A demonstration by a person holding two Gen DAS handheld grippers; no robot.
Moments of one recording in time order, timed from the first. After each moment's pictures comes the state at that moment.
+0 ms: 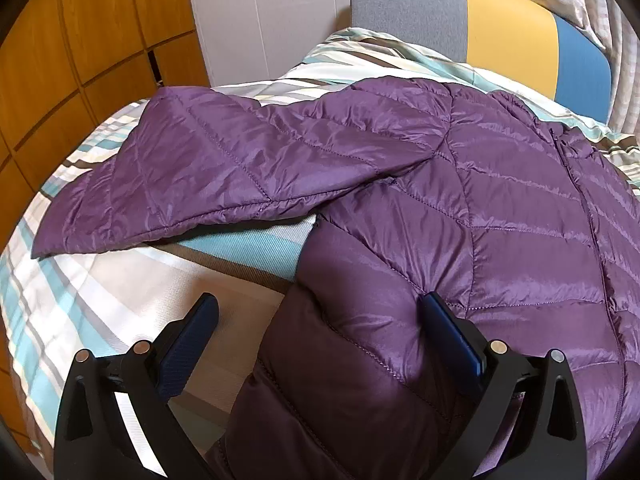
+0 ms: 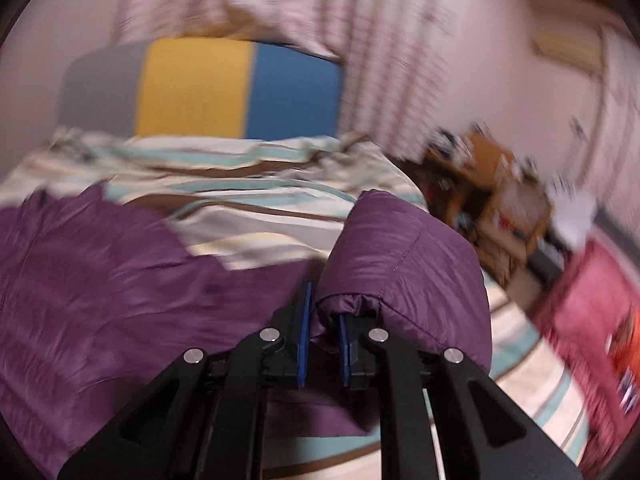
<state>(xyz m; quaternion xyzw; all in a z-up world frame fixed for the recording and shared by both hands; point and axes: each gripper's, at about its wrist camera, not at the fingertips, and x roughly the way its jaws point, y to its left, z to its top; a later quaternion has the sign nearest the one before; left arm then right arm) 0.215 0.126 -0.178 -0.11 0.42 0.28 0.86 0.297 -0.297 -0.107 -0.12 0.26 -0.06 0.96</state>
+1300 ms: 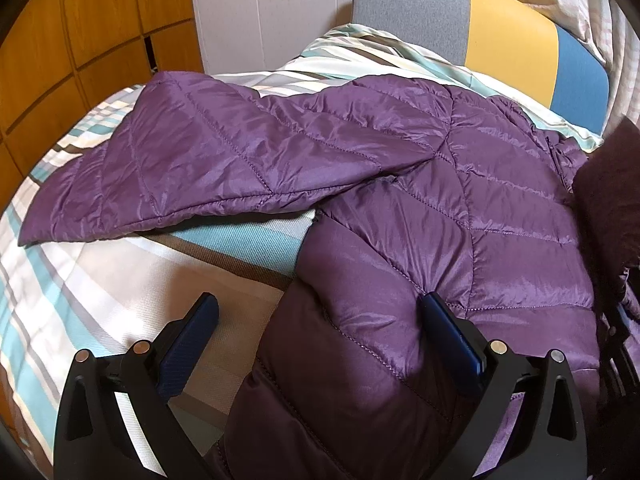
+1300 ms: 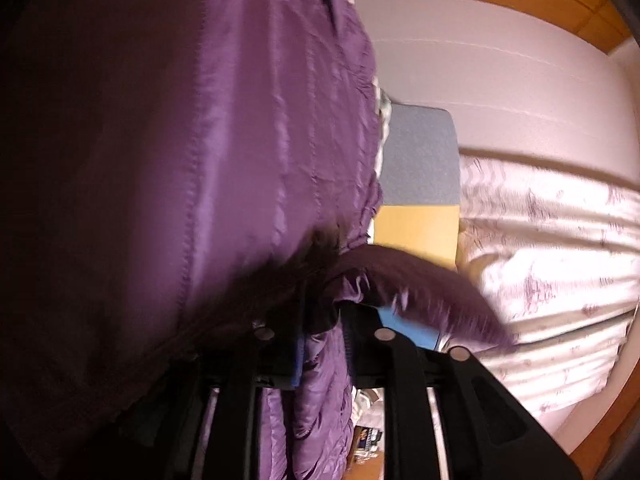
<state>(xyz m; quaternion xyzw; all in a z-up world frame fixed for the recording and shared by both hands) 0.211 0.133 -0.179 -0.14 0.42 0.27 0.86 0.248 -0.021 -0.261 -0.71 0.04 0.15 0.69</state>
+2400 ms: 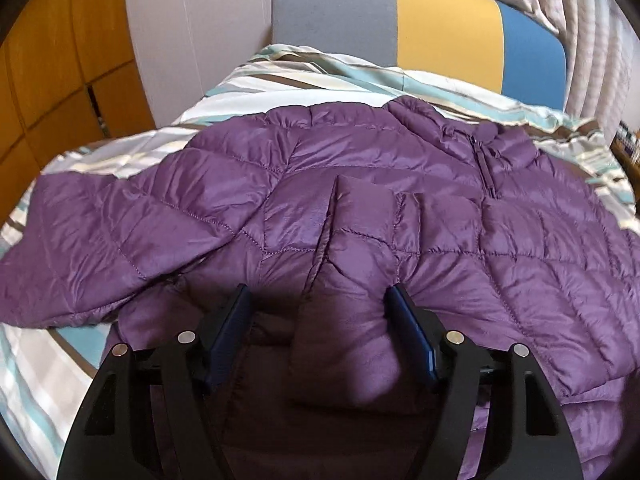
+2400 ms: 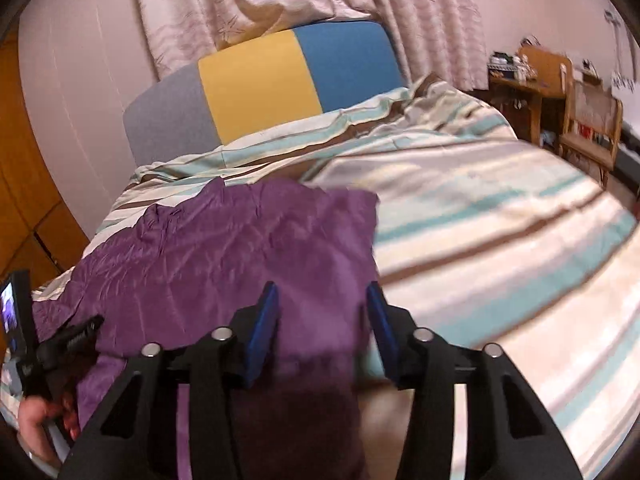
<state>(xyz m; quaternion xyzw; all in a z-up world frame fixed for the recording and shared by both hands) 0.312 0.067 -0.174 -0.07 0.40 0.21 0.89 0.342 -0.285 -0.138 0.10 0.32 0.08 0.94</state>
